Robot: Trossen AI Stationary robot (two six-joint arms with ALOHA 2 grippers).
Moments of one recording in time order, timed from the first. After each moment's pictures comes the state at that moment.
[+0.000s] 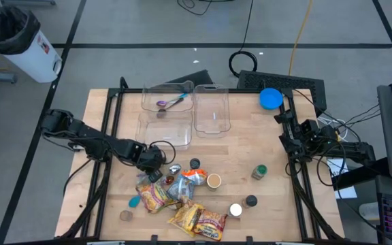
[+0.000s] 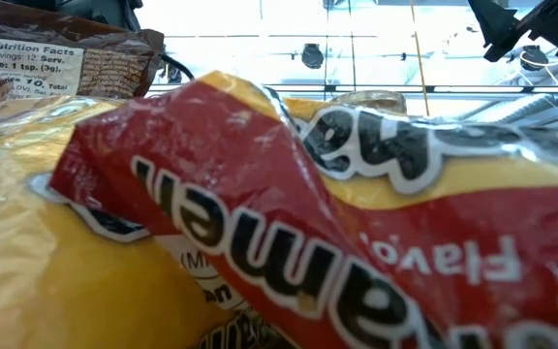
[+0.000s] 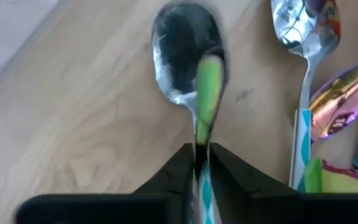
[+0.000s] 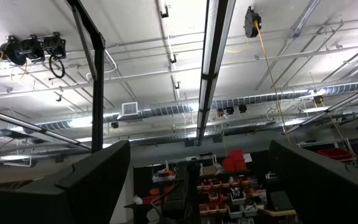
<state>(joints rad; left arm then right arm) -0.24 1.39 0.64 -0.52 -0.01 -0.93 -0.09 0.03 0.02 0.73 -0.05 0.19</state>
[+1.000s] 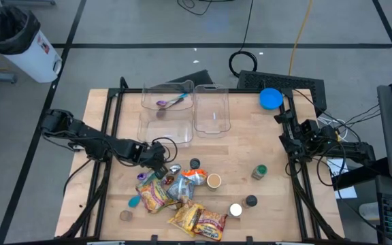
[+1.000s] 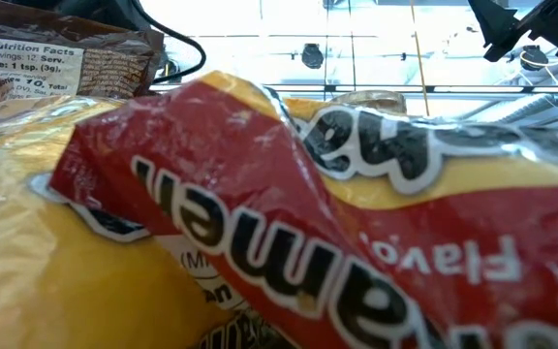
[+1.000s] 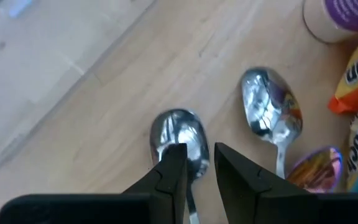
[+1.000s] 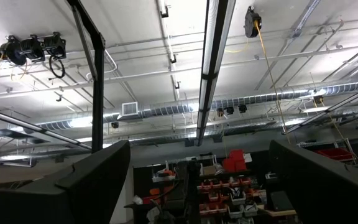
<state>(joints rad) -0.24 1.39 0.64 -0.38 -0.19 -0.90 -0.09 0.03 0.01 0.73 -0.05 0.19</state>
